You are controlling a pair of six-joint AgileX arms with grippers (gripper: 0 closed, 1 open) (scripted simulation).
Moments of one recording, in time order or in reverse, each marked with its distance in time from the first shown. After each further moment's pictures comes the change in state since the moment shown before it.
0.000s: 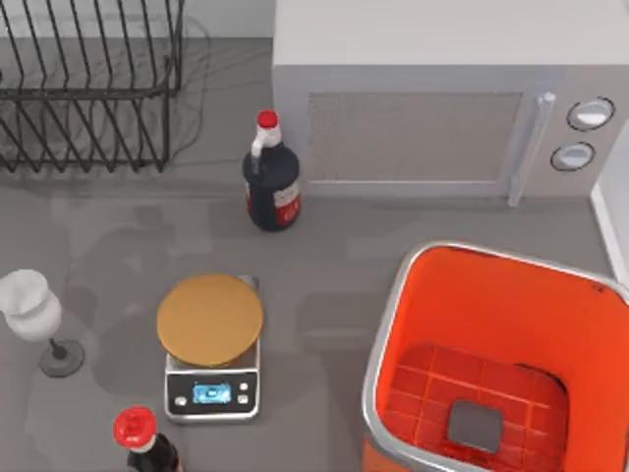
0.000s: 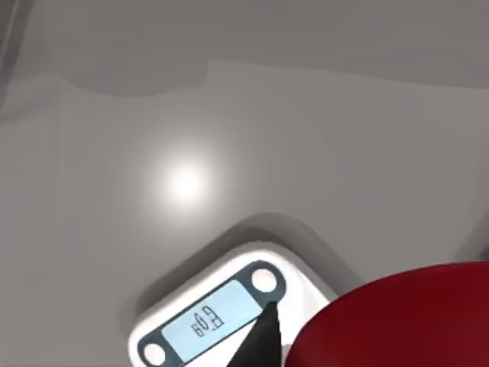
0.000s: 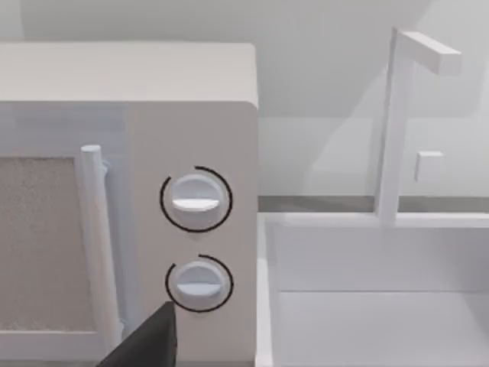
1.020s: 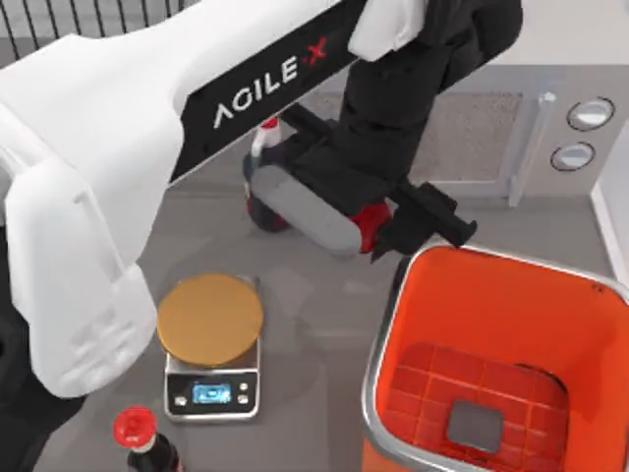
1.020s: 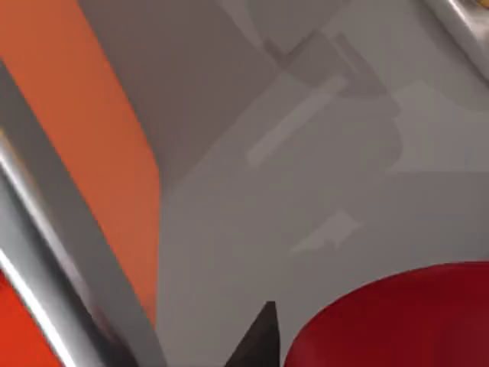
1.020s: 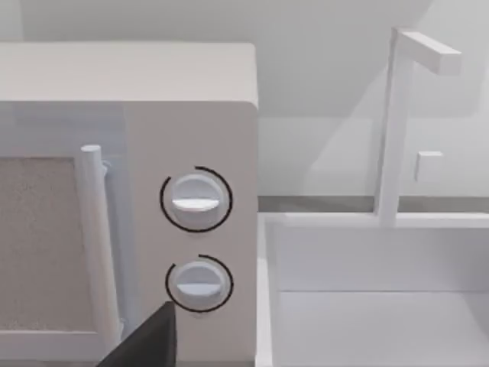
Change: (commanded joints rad) left arm -0.980 0.337 0.514 -0.258 -0.013 1.536; right arm 0.000 0.000 0.000 0.000 0.000 0.000
